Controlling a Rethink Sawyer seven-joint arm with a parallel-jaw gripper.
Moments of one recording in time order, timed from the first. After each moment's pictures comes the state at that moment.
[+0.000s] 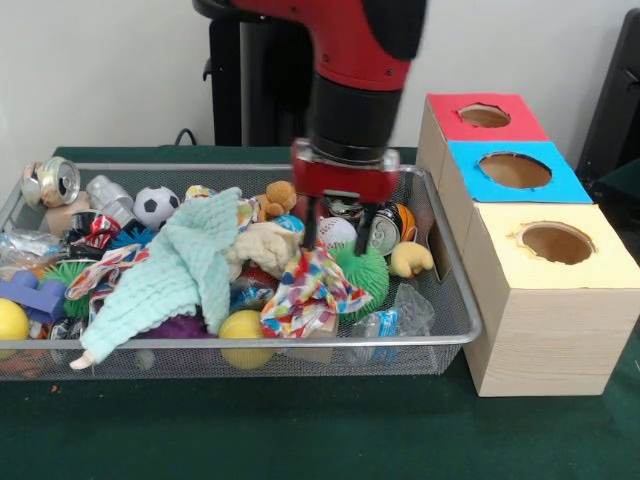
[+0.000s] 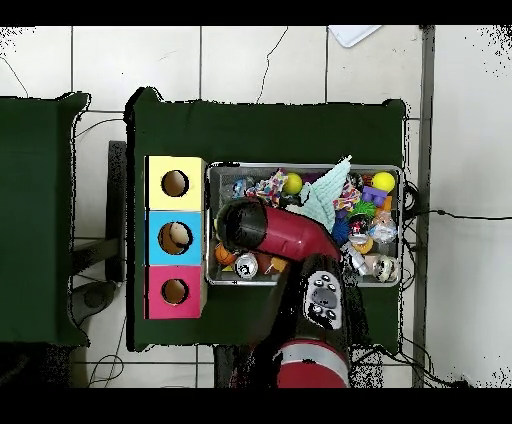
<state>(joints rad) -0.07 -0.49 -0.18 1.62 0.15 0.36 1.46</state>
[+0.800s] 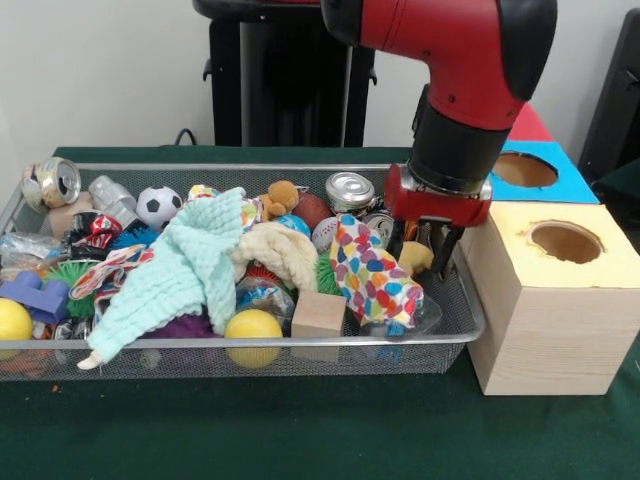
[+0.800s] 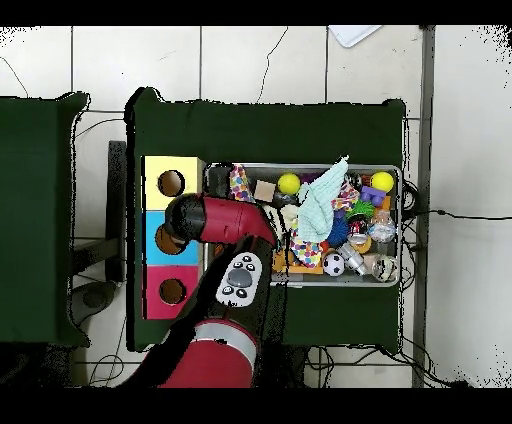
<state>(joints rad) 0.15 -0.34 -0.30 1.46 0.23 0.47 1.53</state>
